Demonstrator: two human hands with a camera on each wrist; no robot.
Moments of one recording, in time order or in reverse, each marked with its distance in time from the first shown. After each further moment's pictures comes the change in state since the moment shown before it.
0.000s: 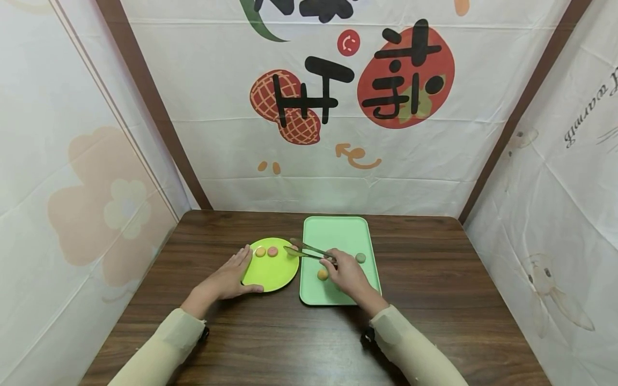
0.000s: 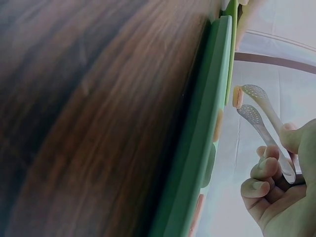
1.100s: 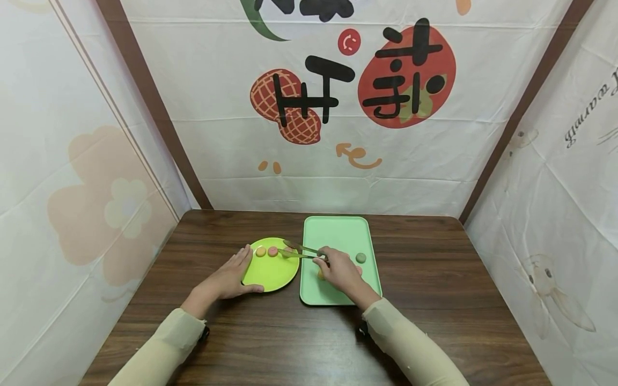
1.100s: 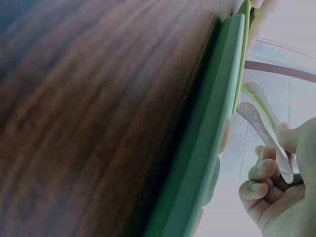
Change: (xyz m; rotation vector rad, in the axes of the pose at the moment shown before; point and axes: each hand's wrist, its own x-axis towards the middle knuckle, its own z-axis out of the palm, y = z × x) left_hand -0.001 0.002 -0.002 0.001 -0.006 -0.001; right_hand 0.017 -0.002 0.014 -0.102 -0.077 0.000
